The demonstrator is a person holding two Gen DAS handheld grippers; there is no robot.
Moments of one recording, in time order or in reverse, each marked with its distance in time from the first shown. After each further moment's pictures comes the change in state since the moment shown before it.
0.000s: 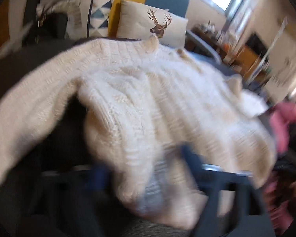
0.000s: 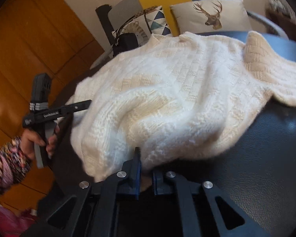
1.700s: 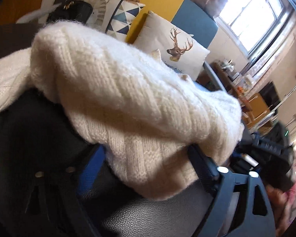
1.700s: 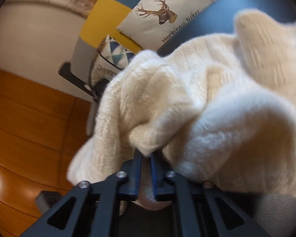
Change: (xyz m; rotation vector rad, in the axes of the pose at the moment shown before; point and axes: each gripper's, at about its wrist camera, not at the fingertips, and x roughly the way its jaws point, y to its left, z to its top) left arm 0.035 -0.052 0.009 -0.211 -0.177 -0.004; right arm 0.050 -0.085 0.098 0.525 -0.175 0.143
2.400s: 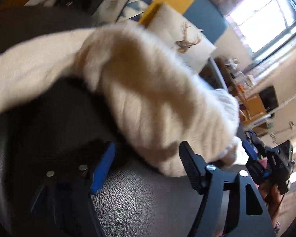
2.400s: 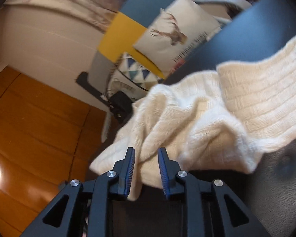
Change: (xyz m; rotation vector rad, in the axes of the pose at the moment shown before) left arm -0.035 0.026 -0.016 -0.085 0.099 0.054; right arm -0.057 0.026 0.013 -0.047 -0.044 0.004
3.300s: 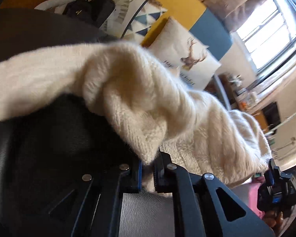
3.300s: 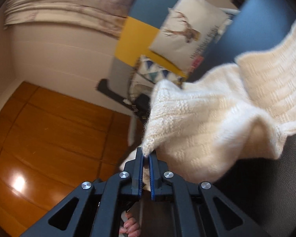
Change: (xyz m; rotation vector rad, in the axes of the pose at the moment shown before) left arm 0.000 0.004 0.001 -0.036 -0.125 -0.026; right arm -0.051 0.015 -0.035 0.026 -0.036 0.280
